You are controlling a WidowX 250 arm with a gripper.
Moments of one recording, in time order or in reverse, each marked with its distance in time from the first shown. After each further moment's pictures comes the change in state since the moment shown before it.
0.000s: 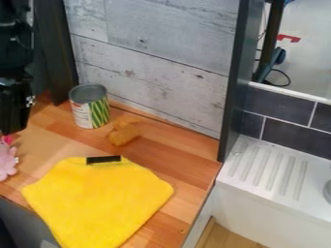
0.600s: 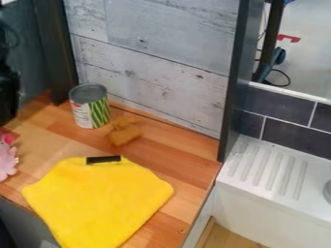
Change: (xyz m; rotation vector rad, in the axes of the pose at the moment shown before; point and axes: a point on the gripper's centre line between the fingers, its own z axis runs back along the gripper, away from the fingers) arm 0.012 0.039 -0.009 0.040 -0.156 0.290
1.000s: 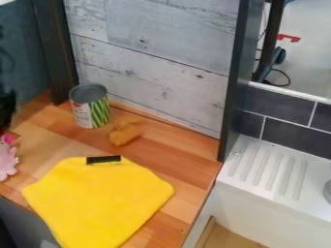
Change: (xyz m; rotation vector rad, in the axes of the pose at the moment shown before) arm 0.025 0.034 -0.046 0.062 0.044 0.144
